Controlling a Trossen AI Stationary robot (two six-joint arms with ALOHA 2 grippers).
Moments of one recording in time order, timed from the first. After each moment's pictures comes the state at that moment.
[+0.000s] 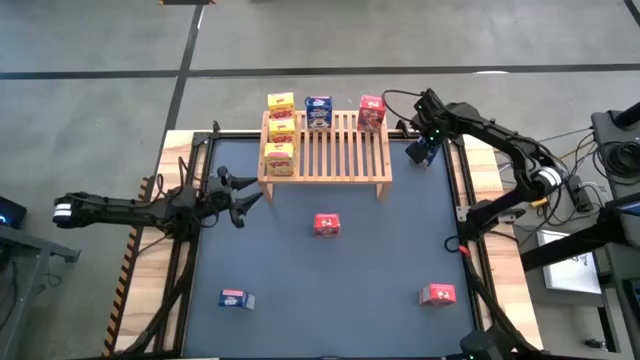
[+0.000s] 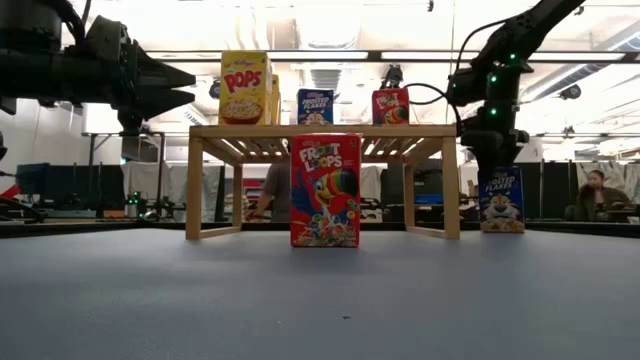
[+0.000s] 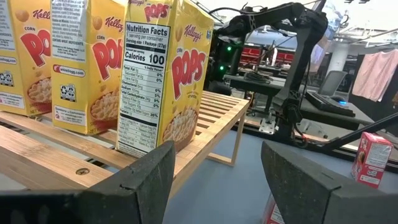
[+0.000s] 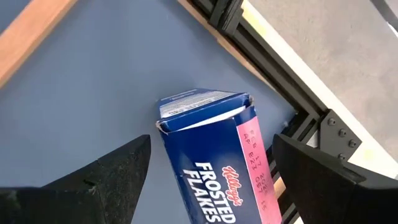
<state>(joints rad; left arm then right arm) 0.06 0.47 0.05 0.50 -0.33 -0.12 -1.01 1.45 1.07 -0.88 0.13 -0.20</state>
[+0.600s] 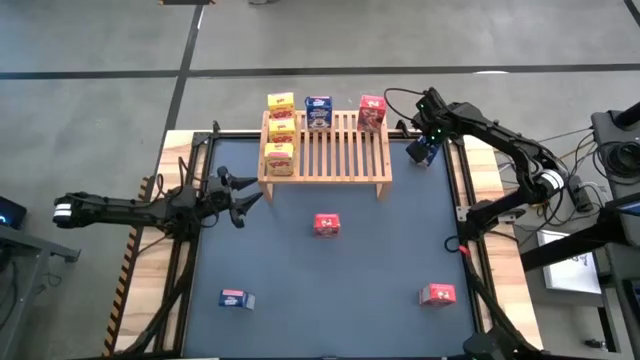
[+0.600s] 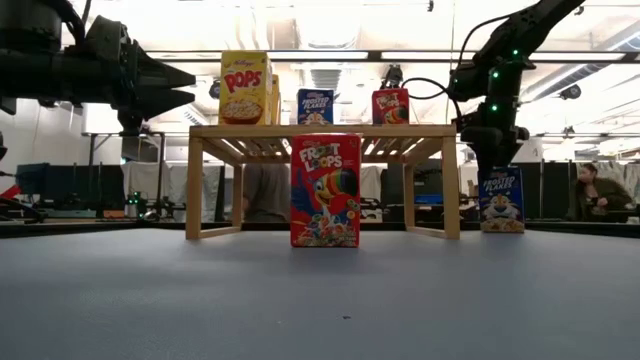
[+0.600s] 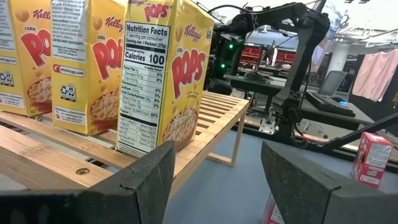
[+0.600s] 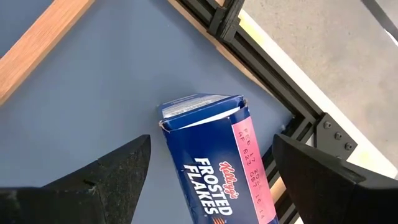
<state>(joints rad) 0.06 0.47 0.05 0.50 -0.33 -0.12 -1.01 1.42 1.07 -0.88 0.12 -0.20</state>
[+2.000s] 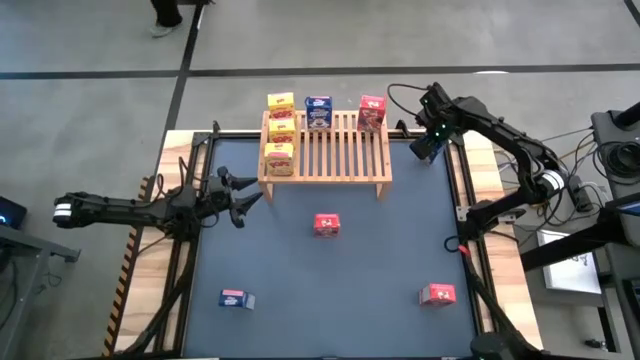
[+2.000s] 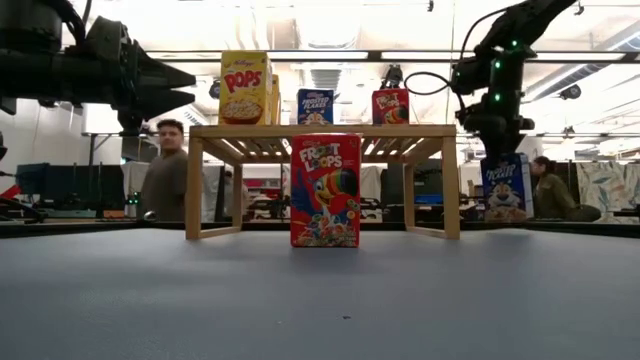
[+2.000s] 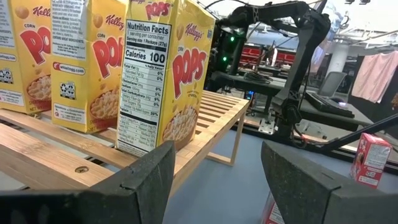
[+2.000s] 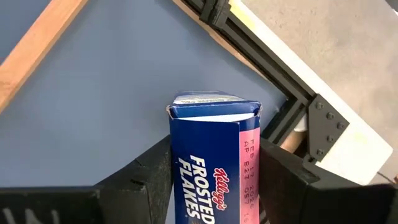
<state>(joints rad) 0.06 0.47 0.05 0.50 -0.33 -0.13 -1.03 1.41 1.15 -1.01 0.10 -0.18</state>
